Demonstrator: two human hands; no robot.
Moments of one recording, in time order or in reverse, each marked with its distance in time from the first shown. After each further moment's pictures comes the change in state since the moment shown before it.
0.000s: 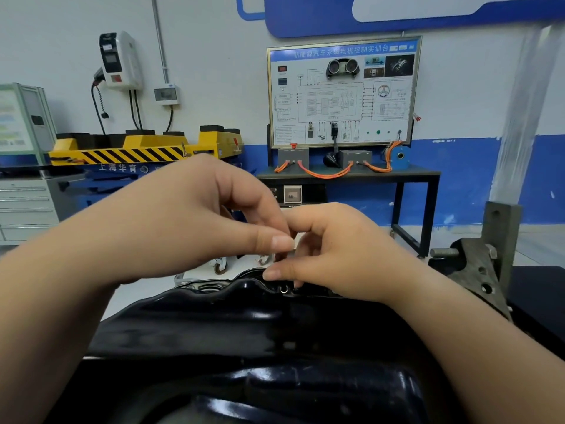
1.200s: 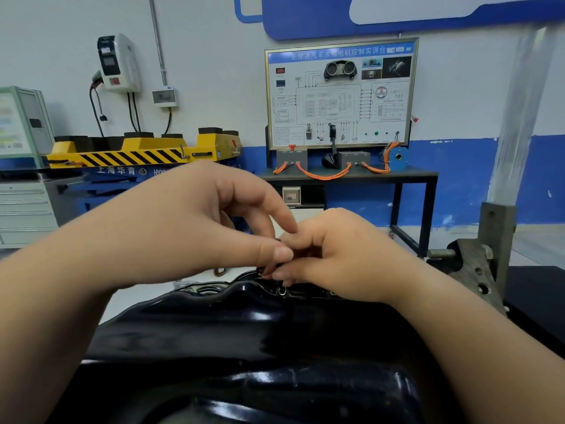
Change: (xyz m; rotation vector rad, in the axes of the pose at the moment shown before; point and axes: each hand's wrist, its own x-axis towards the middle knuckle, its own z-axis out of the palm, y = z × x) left_hand -0.002 -0.003 -0.003 -0.022 -0.061 -0.047; right_hand -0.003 0.001 -0.005 -0.039 -0.092 -0.033
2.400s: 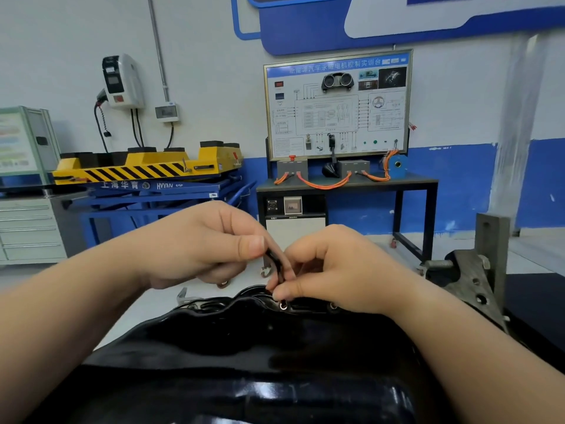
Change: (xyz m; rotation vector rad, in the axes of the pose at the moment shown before) left_hand 0.021 -0.051 -0.011 -0.423 -0.380 -0.003; right_hand 0.001 0.008 0.002 0.080 0.079 0.026
